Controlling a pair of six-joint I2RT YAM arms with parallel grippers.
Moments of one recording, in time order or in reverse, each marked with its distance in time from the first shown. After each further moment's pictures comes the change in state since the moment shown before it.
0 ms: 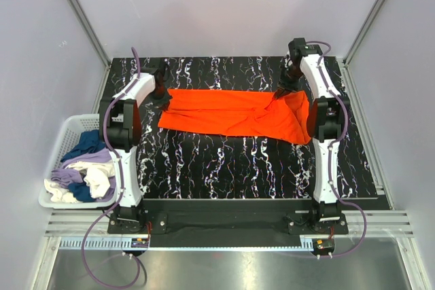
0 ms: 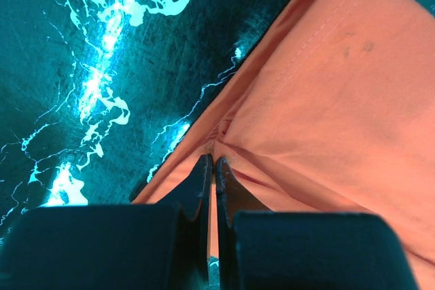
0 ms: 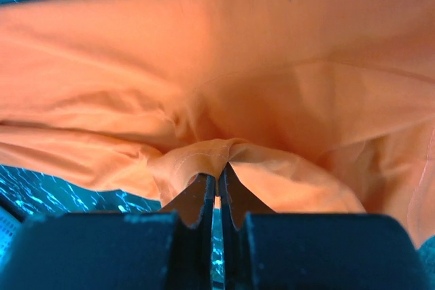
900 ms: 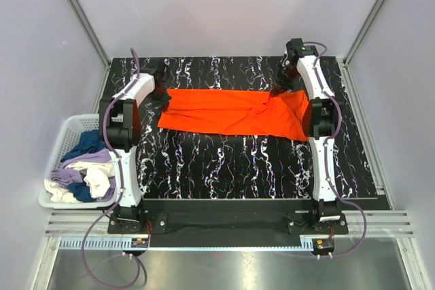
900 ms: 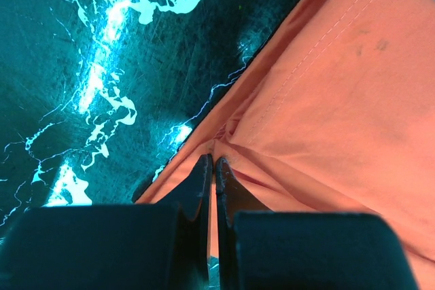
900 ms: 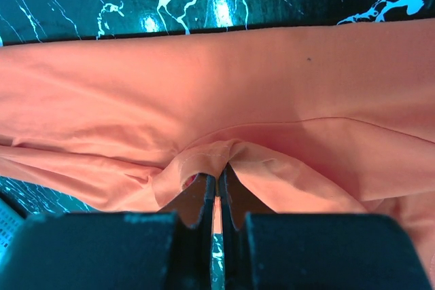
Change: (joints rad) left arm 0.007 0.000 -0.011 0.001 0.000 -0.004; right arm 0.003 0.160 0.205 -0.012 -0.044 0.026
